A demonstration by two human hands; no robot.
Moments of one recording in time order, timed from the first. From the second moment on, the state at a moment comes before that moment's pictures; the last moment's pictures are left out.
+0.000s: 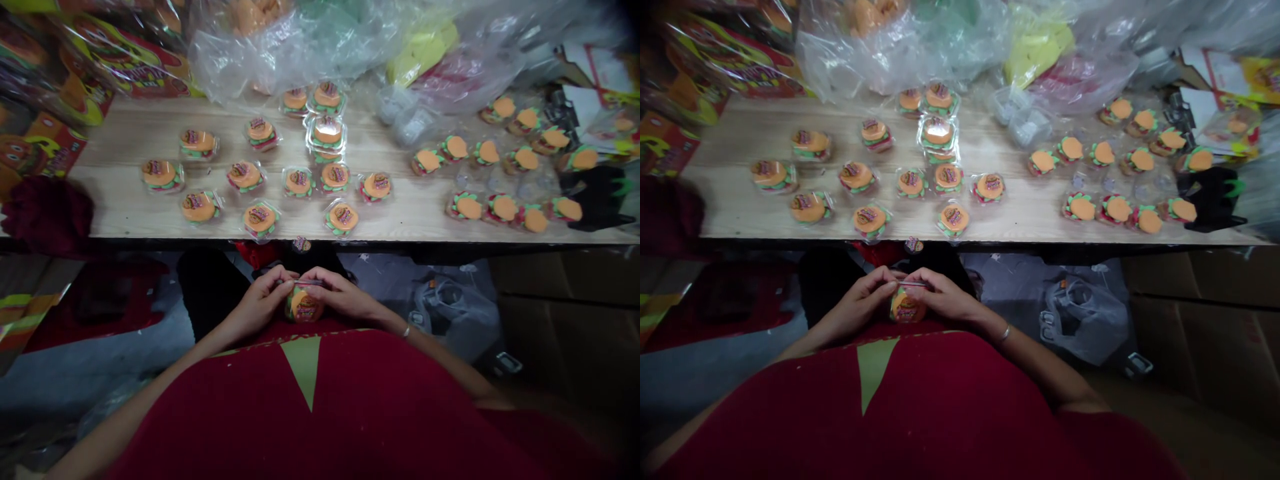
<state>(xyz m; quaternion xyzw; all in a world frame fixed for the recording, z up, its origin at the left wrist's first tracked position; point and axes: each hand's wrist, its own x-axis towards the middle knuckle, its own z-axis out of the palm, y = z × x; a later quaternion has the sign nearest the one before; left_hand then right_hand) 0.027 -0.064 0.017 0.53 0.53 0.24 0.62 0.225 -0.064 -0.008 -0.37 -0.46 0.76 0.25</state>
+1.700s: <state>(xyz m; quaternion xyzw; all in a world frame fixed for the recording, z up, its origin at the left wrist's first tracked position) 0.018 -0.045 0.003 0.29 0.55 0.34 0.71 0.210 -0.023 -0.028 -0.44 -0.34 0.78 0.29</state>
